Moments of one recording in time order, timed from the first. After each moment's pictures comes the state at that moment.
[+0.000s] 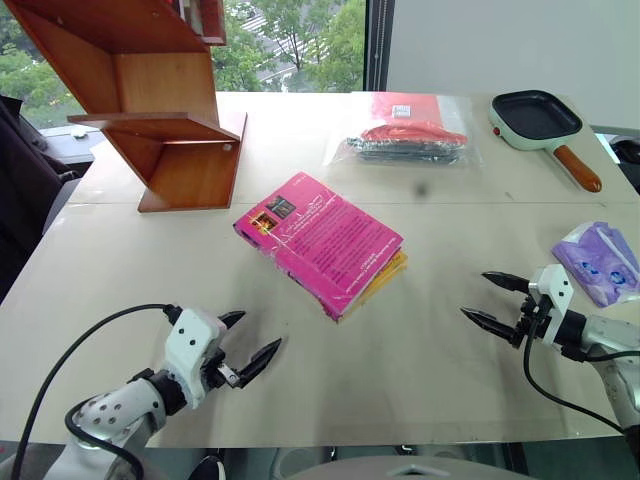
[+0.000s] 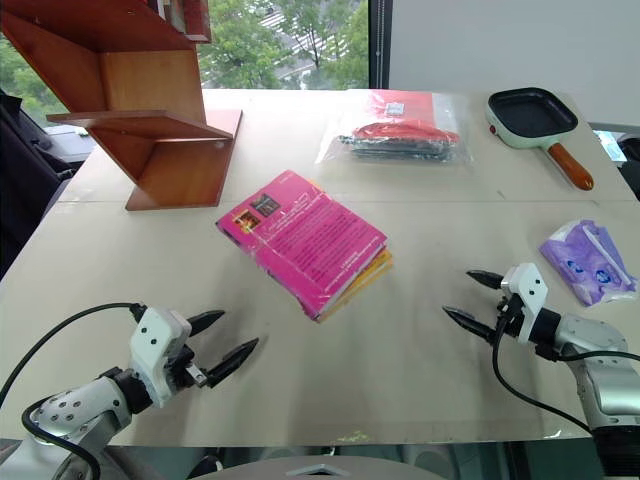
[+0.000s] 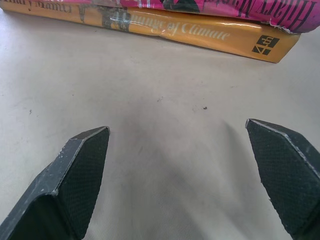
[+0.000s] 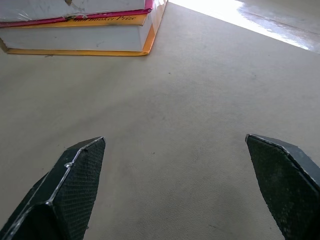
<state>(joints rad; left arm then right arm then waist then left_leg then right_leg) 0.51 0.61 0.27 -0.58 -0.40 0.36 -0.69 0.05 -0.65 -0.13 -0.02 0.42 0.10 1.01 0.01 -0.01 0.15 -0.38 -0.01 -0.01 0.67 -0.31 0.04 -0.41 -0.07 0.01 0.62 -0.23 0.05</state>
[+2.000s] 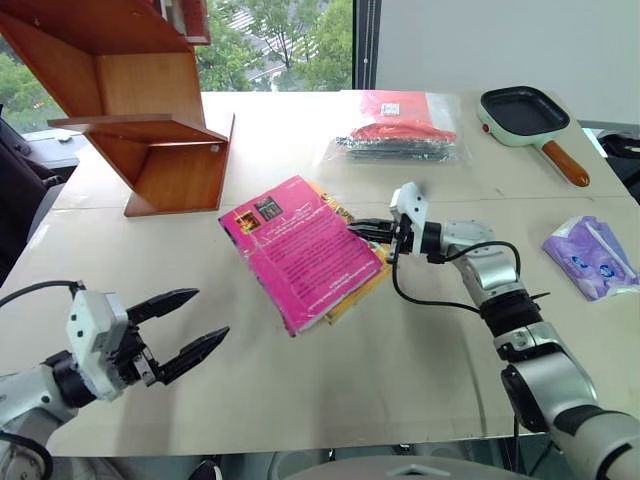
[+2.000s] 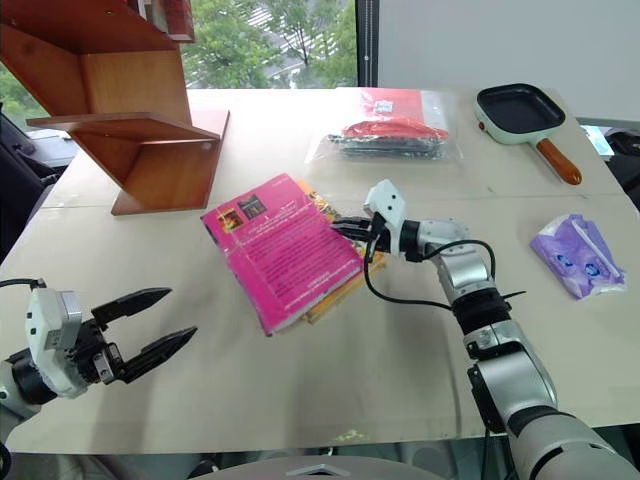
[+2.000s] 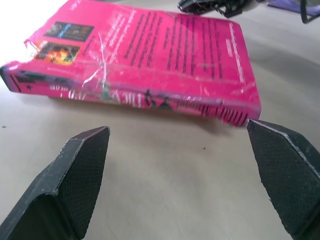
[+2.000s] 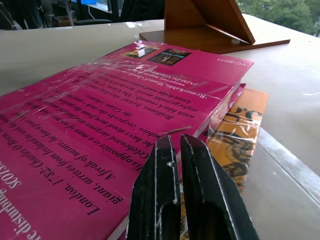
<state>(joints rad) 0.49 0.70 0.63 -0.43 -0.67 0.28 -1.09 -0.68 -0.22 0.19 0.41 0.20 0.08 1.04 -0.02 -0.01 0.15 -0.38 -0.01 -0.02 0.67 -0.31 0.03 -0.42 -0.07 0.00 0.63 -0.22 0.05</state>
